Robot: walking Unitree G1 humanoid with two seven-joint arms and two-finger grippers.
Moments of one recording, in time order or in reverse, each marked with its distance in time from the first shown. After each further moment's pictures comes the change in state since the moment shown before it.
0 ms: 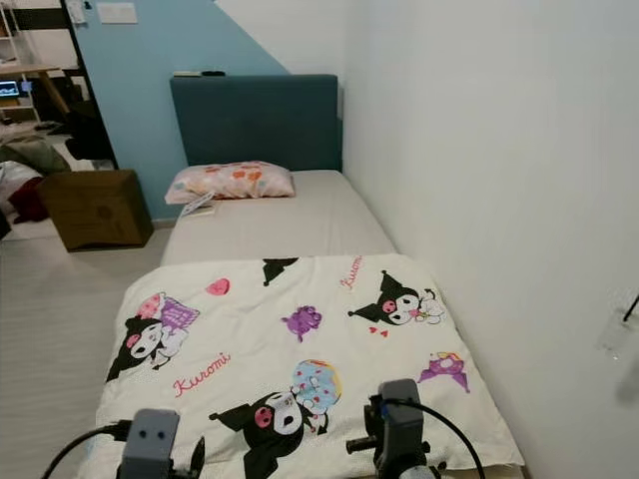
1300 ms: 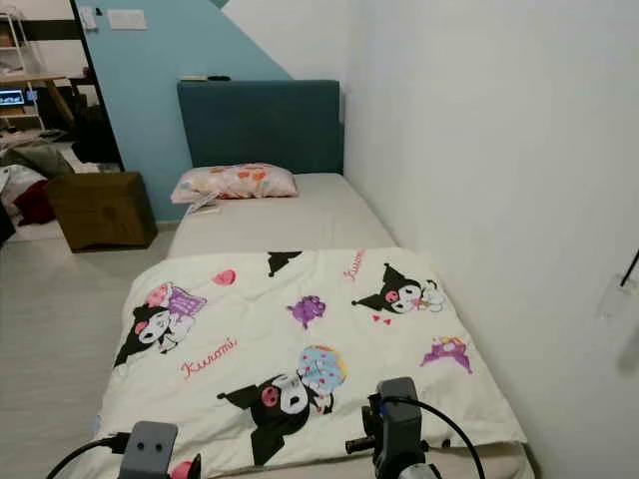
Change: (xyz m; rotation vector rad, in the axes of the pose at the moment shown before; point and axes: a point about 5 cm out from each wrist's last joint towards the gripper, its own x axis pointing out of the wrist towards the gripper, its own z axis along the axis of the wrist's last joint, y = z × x) left arm -0.008 0.003 -0.008 0.000 0.043 0.008; right arm 0.002 0.000 -0.002 -0.001 0.018 0.017
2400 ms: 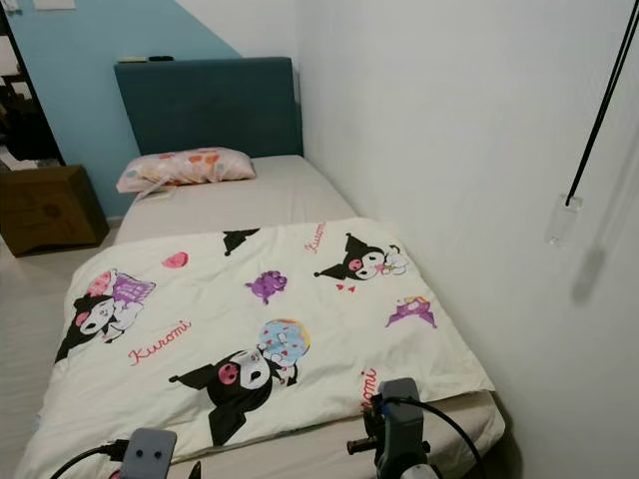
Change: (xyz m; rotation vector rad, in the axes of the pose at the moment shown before) left arm -0.006 -0.001 -0.004 0.000 0.016 -0.011; right arm -0.001 -0.001 0.000 -0.002 0.002 0.010
